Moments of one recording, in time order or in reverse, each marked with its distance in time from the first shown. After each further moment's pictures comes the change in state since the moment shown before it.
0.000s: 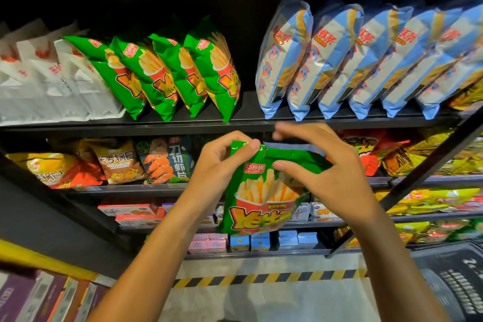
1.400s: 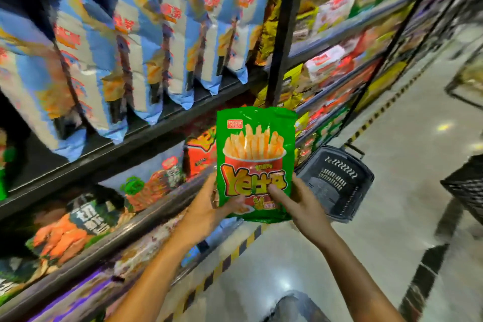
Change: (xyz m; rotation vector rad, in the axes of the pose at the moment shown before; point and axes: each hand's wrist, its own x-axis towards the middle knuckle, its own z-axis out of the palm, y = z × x) left_hand 0.059 -0.159 0.186 0.161 -0.649 -0.245; right_hand -0.201 0.099 -0.105 0.291 0.583 0.900
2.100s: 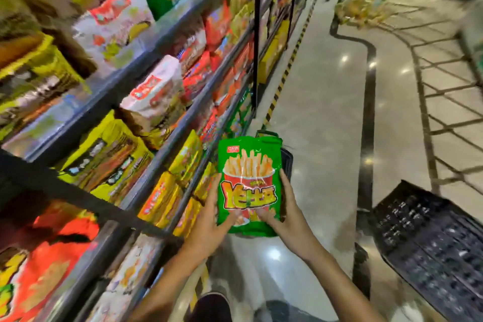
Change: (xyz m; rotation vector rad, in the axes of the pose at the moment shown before) left_hand 0.276 -0.066 0.303 0.332 -0.389 0.044; right_hand 0.068 0.105 -0.325 -0.059 0.448 0.120
